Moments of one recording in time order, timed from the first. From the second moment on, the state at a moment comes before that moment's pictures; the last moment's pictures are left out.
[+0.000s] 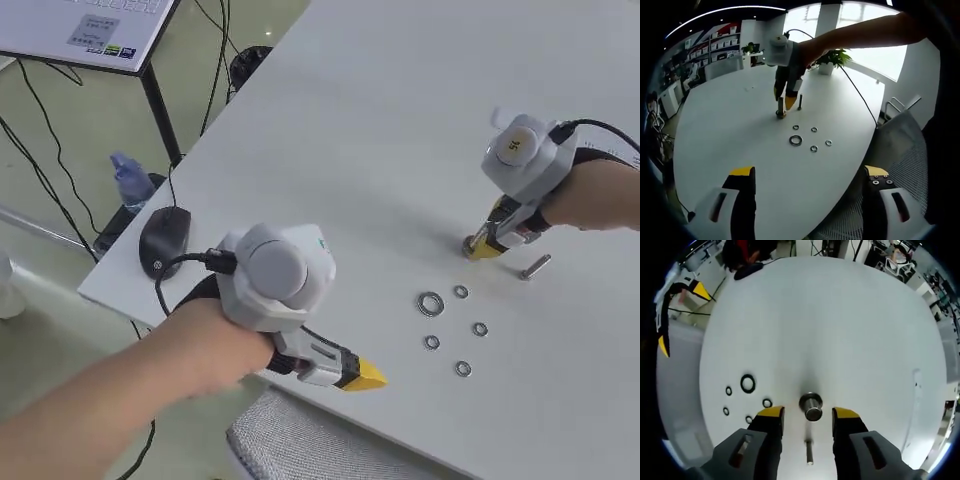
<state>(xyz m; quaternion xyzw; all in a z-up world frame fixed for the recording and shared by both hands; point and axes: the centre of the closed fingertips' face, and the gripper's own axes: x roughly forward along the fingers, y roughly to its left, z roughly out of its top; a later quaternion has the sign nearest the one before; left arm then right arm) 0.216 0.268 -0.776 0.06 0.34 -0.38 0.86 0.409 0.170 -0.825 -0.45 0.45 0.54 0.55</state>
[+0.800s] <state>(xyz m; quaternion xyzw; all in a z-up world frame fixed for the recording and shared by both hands) 0.215 0.270 -0.771 0.07 0.33 -0.39 0.86 0.375 0.183 -0.801 -0.44 0.44 0.54 0.57</state>
